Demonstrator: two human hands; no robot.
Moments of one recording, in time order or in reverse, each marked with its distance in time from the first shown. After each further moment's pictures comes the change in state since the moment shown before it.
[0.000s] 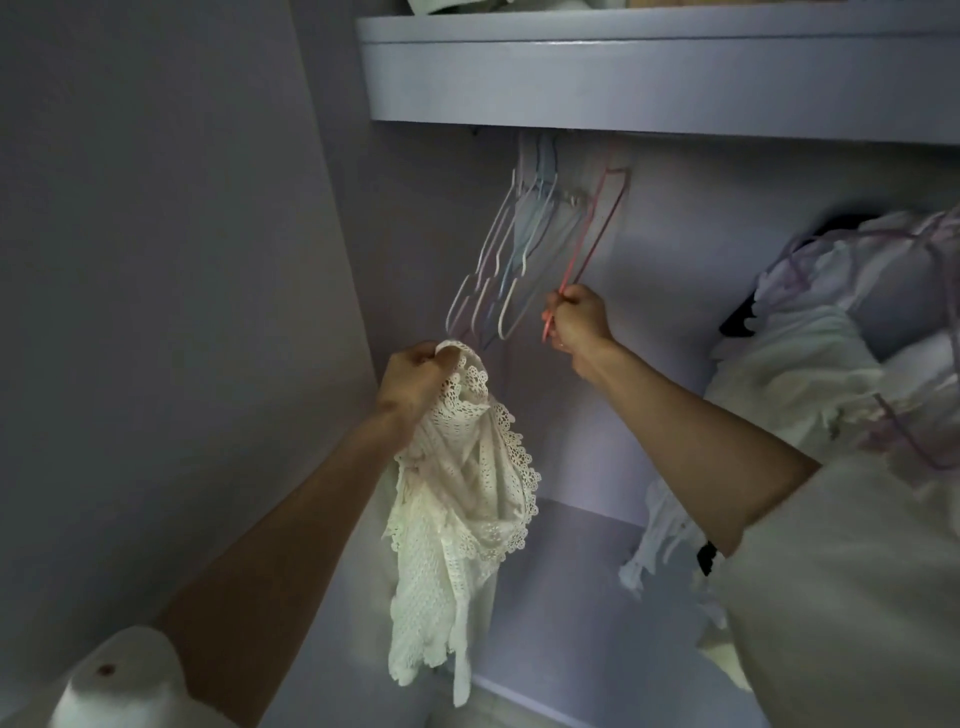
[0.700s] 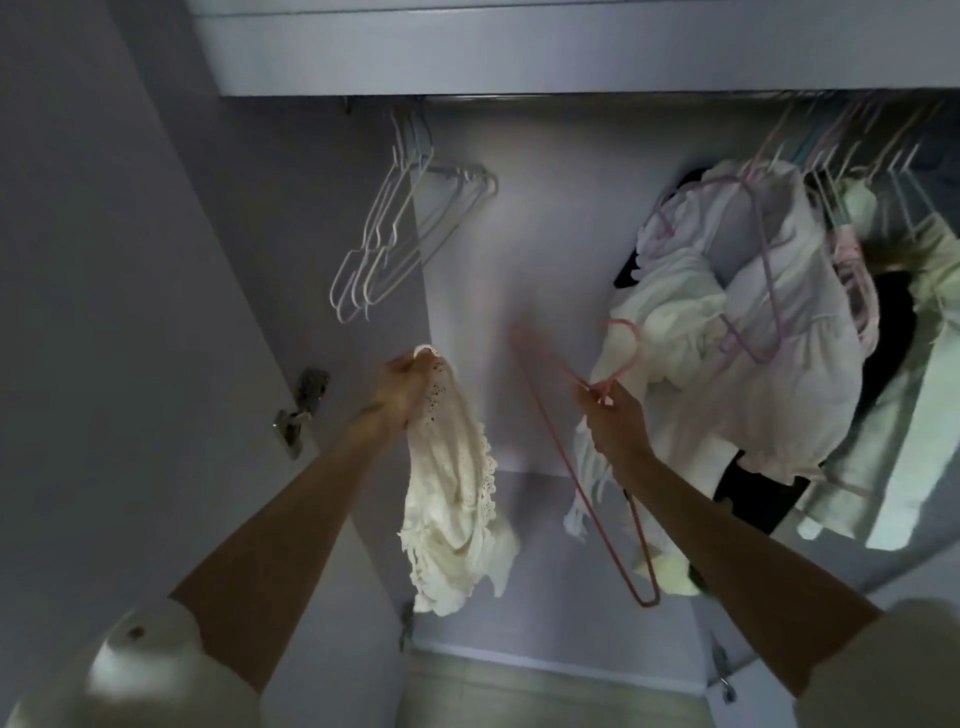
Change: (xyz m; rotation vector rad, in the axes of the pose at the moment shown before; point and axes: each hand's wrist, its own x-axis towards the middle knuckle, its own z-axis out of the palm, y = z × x) left_hand -0.028 -0.018 0.067 0.105 -0.175 -0.162; right_hand -0.115 0.114 -0.134 -0.085 0.252 0.047
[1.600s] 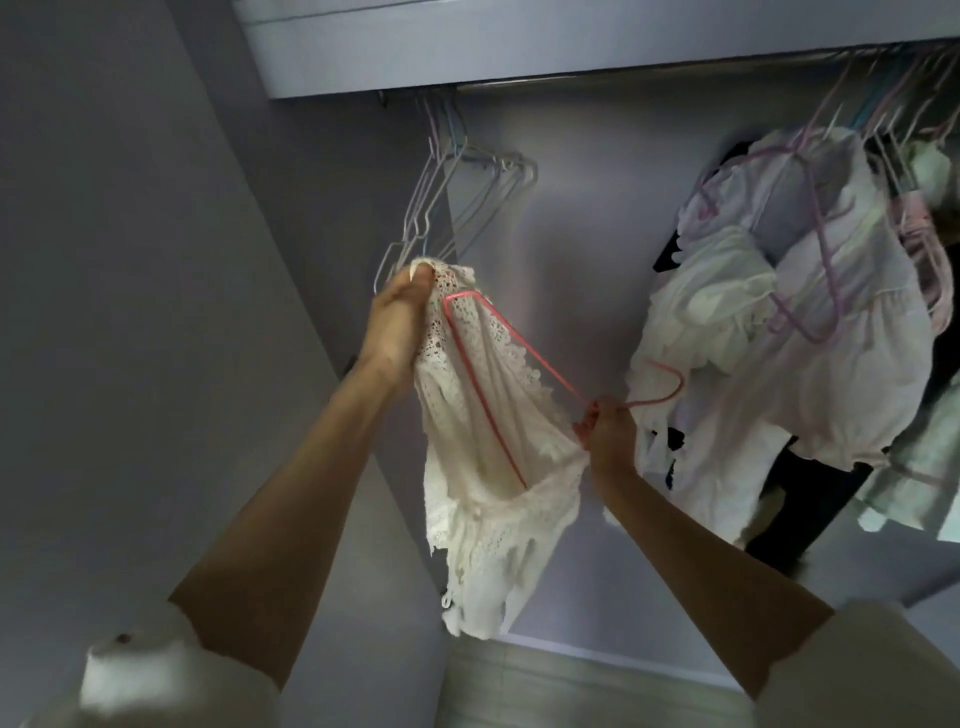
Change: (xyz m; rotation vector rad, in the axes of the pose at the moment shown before) left_hand -0.018 0.043 -0.037 -0.379 0.003 0.323; right_hand -0.024 0.020 0.058 0.418 0.103 0.161
